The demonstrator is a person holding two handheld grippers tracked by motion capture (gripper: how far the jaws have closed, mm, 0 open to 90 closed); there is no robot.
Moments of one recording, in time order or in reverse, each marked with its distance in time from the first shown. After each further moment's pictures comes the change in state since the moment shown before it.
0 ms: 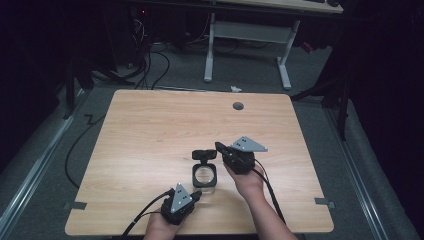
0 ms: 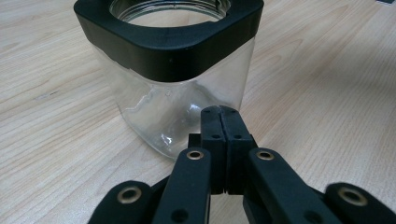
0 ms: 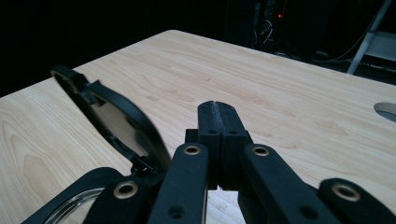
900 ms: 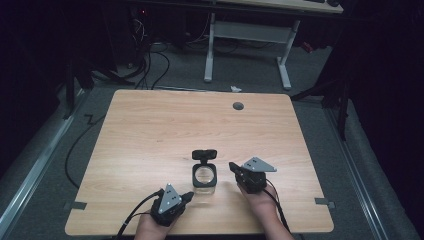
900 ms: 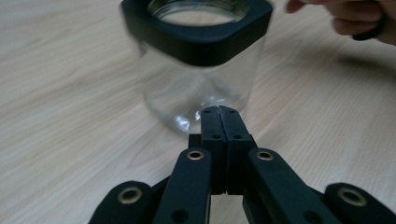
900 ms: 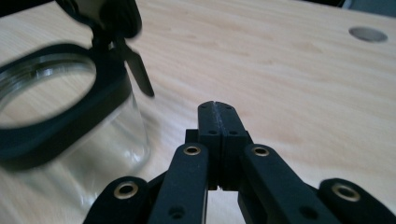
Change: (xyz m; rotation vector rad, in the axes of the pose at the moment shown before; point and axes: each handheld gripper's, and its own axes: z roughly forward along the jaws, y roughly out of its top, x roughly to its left) left arm 0.006 0.013 -0.018 -0.009 -0.014 -0.003; right arm -0.010 -0.061 -0.024 0.118 -0.068 0.012
